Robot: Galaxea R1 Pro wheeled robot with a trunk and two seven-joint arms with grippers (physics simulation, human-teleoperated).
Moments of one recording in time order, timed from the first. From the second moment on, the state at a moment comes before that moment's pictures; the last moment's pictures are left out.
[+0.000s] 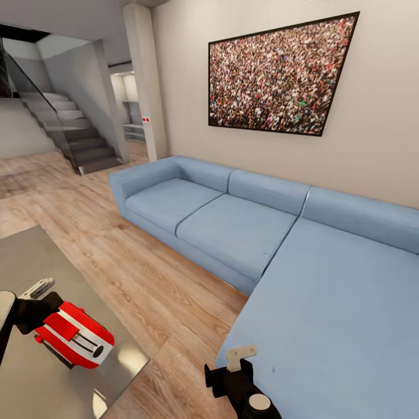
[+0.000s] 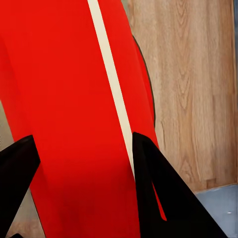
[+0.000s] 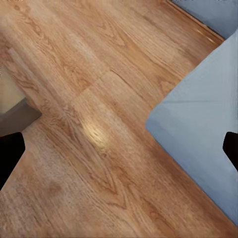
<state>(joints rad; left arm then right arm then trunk) -0.58 0.38 0.38 -1.10 1.05 0.97 0.65 -0.05 0.10 0.50 -1.45 -0.20 0.56 -0.31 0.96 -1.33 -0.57</state>
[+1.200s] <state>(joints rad) -0.58 0.35 0.38 -1.10 1.05 0.96 0.64 -0.05 0.10 0.50 -1.45 -0.20 0.56 -0.31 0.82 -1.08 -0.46</state>
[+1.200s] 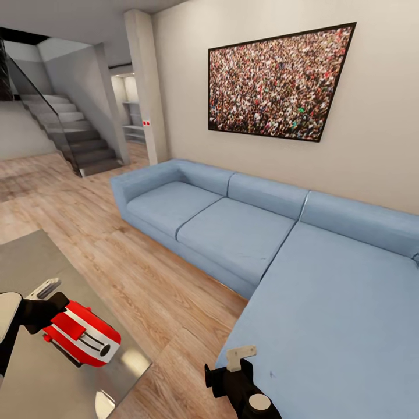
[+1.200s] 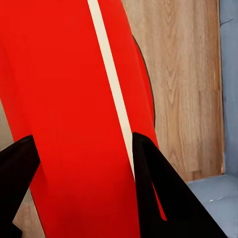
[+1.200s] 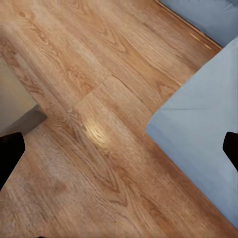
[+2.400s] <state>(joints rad) -0.53 0.35 0.38 -1.16 1.04 0.92 0.55 -0.05 0.10 0.50 -1.45 -0.20 0.56 -0.31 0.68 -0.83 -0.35</state>
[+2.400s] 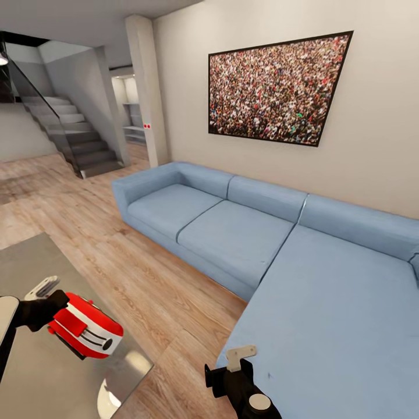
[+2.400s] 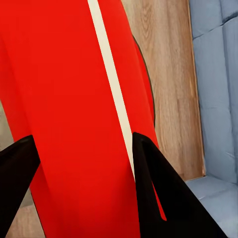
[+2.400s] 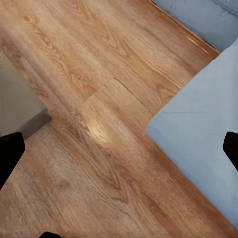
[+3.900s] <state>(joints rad) -0.51 0.36 0.37 -1.23 0.93 0.94 0.55 -0.05 0.10 0.55 -1.46 -0.09 0.48 -0.32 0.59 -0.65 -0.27</state>
